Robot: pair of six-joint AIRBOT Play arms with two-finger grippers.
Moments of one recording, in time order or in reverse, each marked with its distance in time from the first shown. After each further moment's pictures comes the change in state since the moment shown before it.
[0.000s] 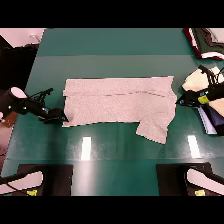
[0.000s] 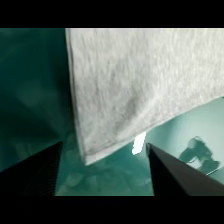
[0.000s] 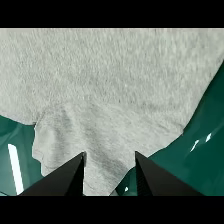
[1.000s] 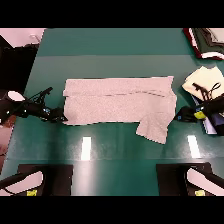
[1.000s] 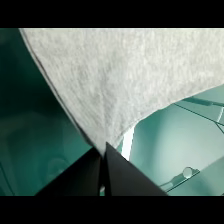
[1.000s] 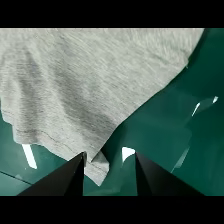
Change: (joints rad) left arm -0.002 0.085 -0.053 -0.130 0.037 0.040; right arm -0.012 0.056 -0.254 -0.067 -0.020 0.005
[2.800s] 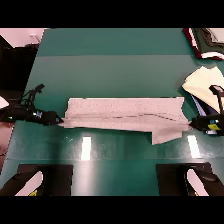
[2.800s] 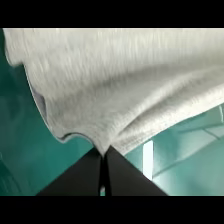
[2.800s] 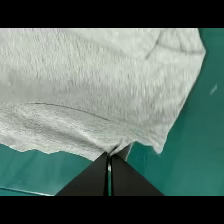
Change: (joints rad) left arm 0.000 0.288 -0.035 0.008 -0.061 -0.029; right arm 0.039 0.404 -0.040 -0.198 0.008 0.031
